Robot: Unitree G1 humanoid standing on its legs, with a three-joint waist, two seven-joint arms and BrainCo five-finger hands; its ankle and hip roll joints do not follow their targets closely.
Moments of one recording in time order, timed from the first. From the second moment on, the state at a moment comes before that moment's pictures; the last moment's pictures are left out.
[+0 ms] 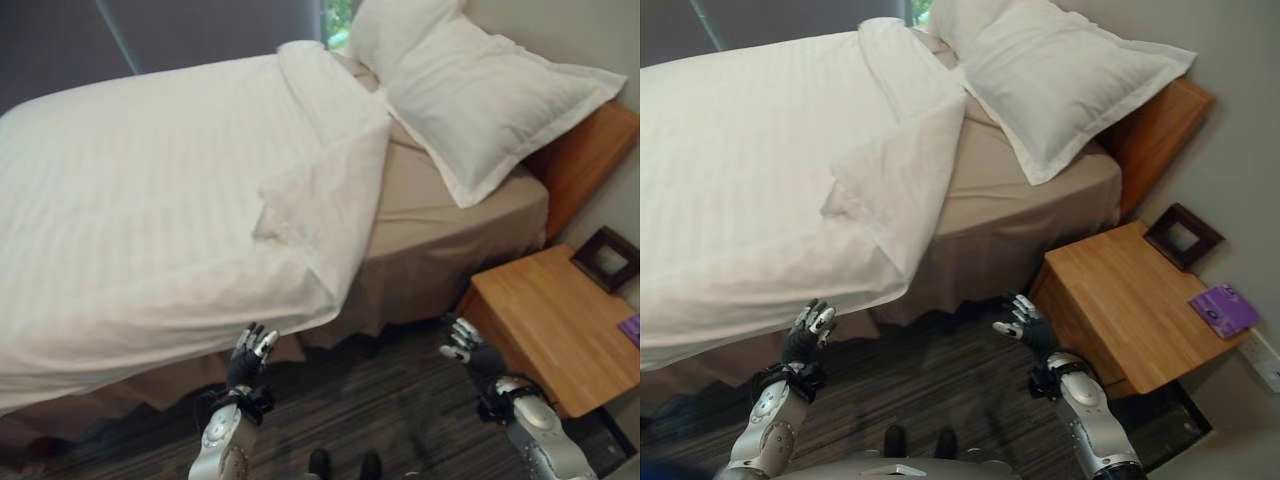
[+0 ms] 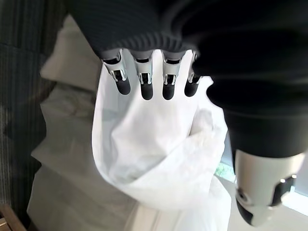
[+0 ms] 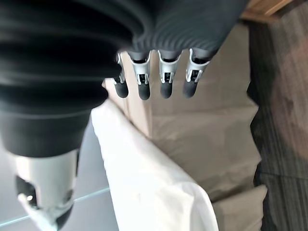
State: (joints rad) left arm 0.15 0.23 -0.01 0.27 -0.64 -0.11 0.06; right arm 0.14 -0.38 0.23 0.11 0.43 -0.05 0.17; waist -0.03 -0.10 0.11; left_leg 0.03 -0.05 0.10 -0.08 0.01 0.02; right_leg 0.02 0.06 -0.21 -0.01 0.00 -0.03
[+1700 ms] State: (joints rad) left arm -0.05 0.52 0.14 0.19 -0.49 -0.15 0.13; right arm 0.17 -0.41 0.22 0.13 0.43 -0.05 0.18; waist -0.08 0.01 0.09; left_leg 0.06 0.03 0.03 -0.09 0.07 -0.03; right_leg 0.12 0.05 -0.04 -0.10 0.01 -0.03
